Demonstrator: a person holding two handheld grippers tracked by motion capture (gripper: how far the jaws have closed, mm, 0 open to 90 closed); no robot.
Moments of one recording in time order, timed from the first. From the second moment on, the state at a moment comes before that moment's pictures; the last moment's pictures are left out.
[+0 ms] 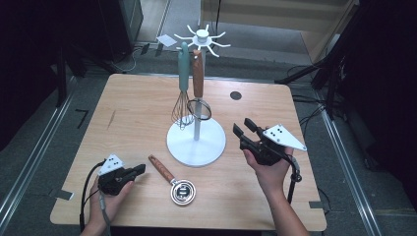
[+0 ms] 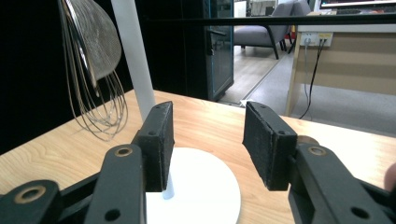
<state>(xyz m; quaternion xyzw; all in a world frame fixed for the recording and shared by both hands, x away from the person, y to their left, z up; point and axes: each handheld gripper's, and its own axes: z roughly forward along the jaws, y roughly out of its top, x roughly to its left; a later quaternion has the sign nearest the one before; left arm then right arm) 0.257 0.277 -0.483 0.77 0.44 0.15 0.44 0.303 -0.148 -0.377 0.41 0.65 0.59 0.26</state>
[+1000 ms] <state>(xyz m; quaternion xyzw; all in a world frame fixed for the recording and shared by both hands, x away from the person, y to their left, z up) 0.242 0.209 -0.491 0.81 0.40 0.08 0.42 0.291 -0.174 -0.413 0.45 0.65 0.56 0.26</state>
